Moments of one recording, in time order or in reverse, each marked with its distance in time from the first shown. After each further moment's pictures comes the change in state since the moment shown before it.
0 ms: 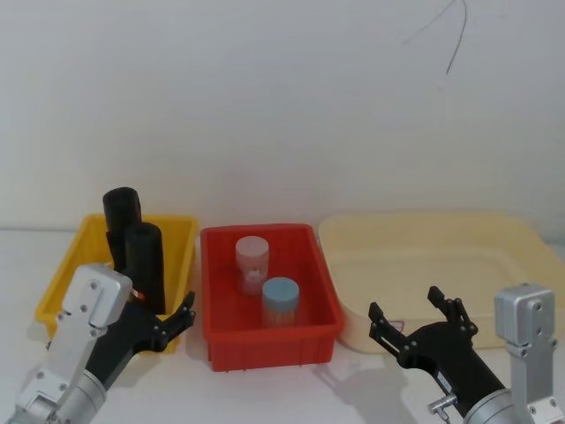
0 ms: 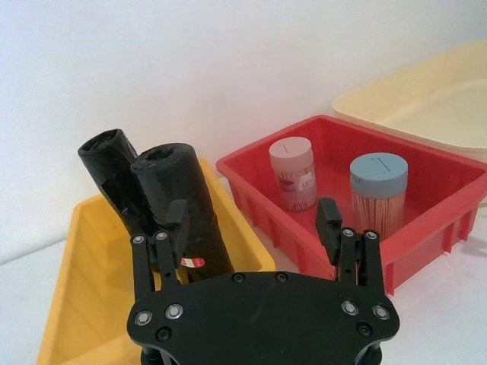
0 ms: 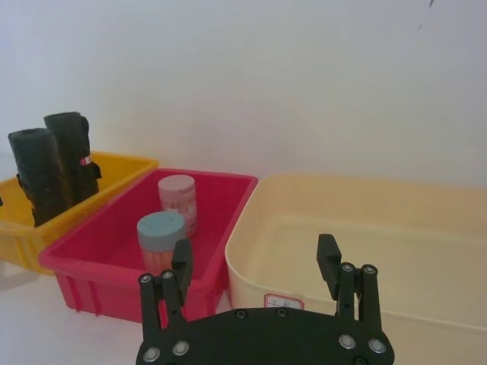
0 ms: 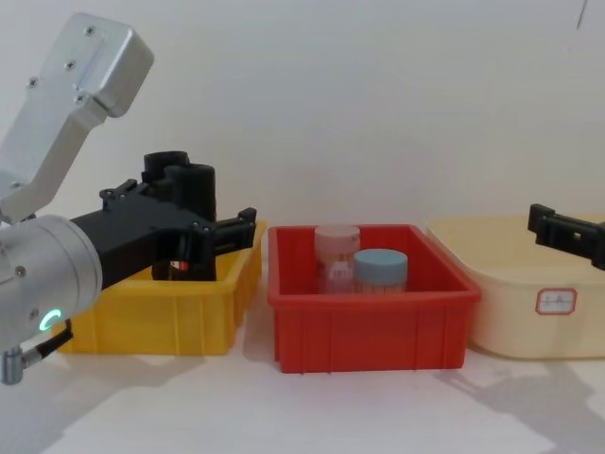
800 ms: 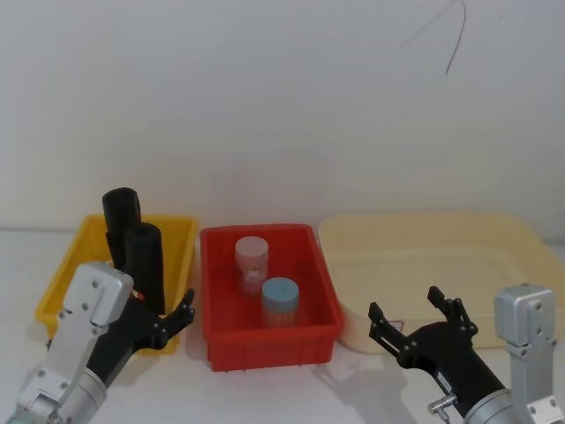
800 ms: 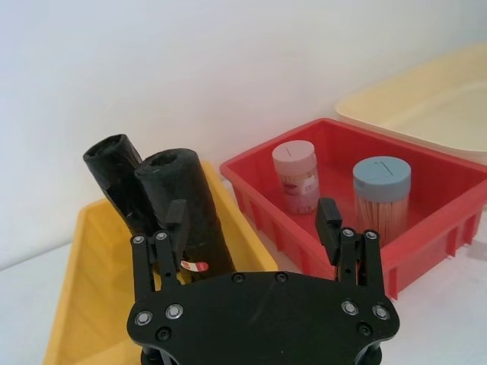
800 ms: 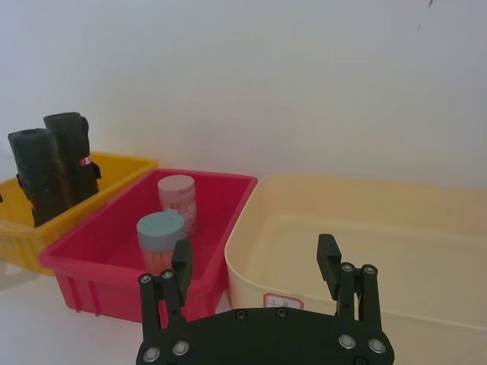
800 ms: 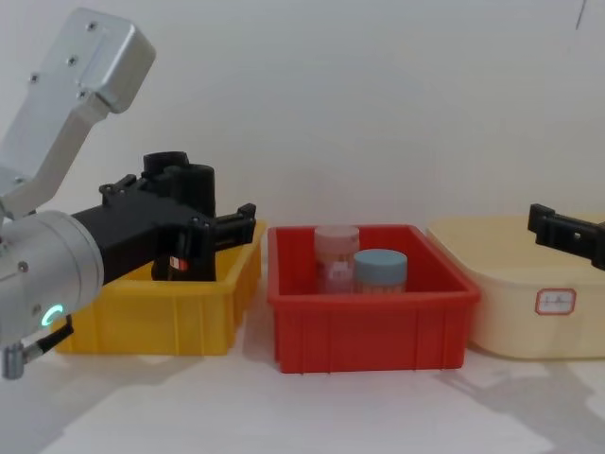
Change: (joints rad) left arm -0.001 -0.003 0.000 -0.003 0.010 0.002 0.007; right arm 0.000 0.000 0.000 0.000 0.000 0.000 0.000
